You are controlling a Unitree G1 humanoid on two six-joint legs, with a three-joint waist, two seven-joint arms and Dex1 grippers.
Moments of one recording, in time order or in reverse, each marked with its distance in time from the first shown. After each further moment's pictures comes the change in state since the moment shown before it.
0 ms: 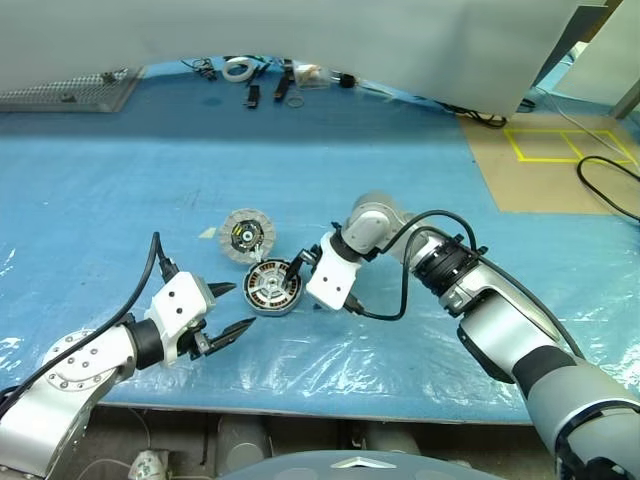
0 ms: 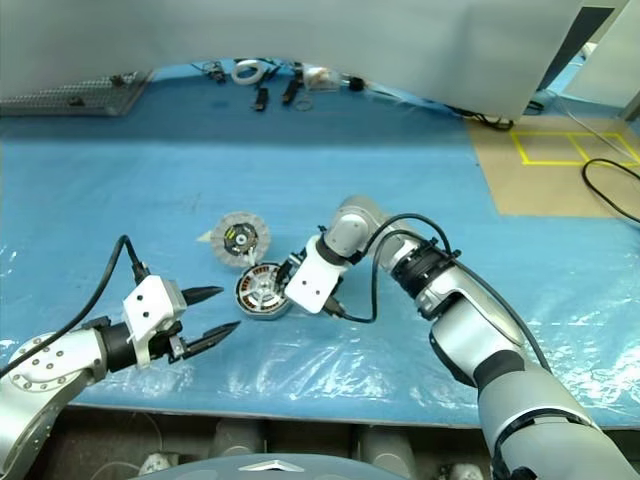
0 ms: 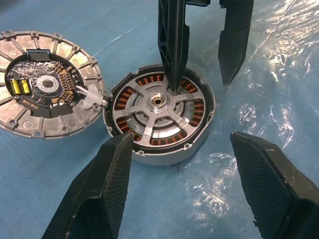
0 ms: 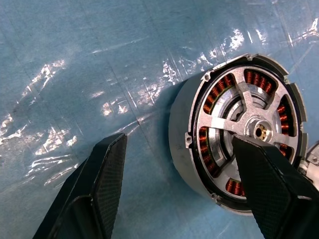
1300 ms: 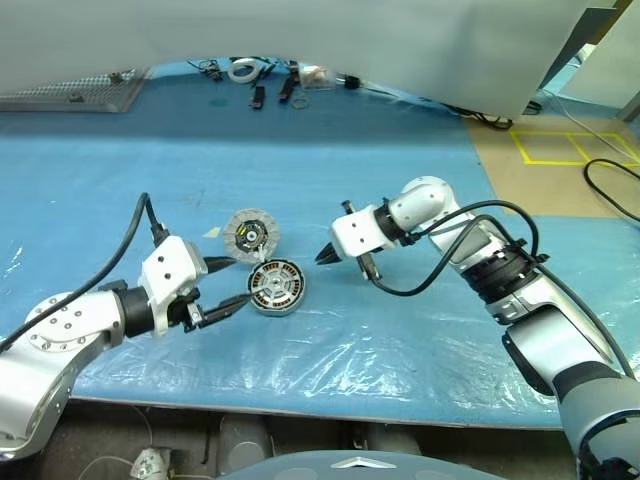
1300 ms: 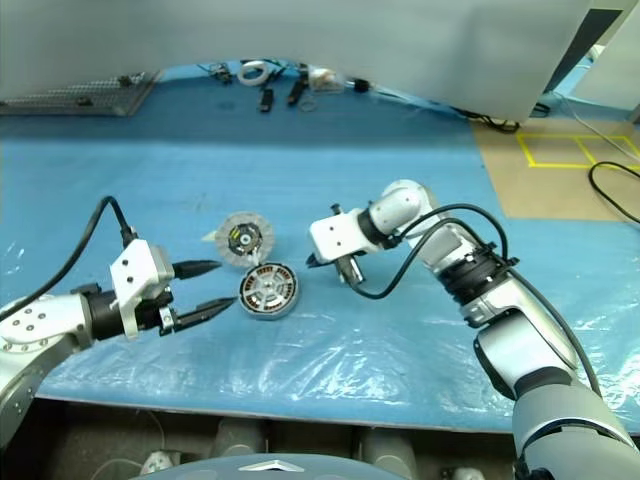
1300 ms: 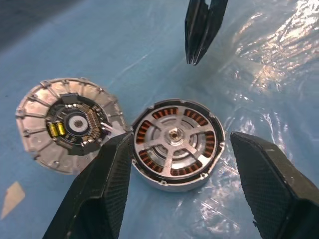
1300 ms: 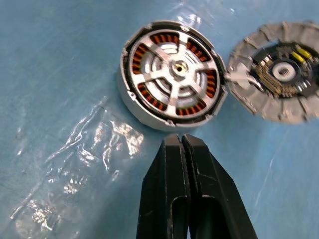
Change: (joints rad) left arm -0.095 0.072 0.081 -0.025 -0.128 0.118 -0.051; right arm 0.089 -0.188 -0.115 -0.305 0.248 0.490 0.012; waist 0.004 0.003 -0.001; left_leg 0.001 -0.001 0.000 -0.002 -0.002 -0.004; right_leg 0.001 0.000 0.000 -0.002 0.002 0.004
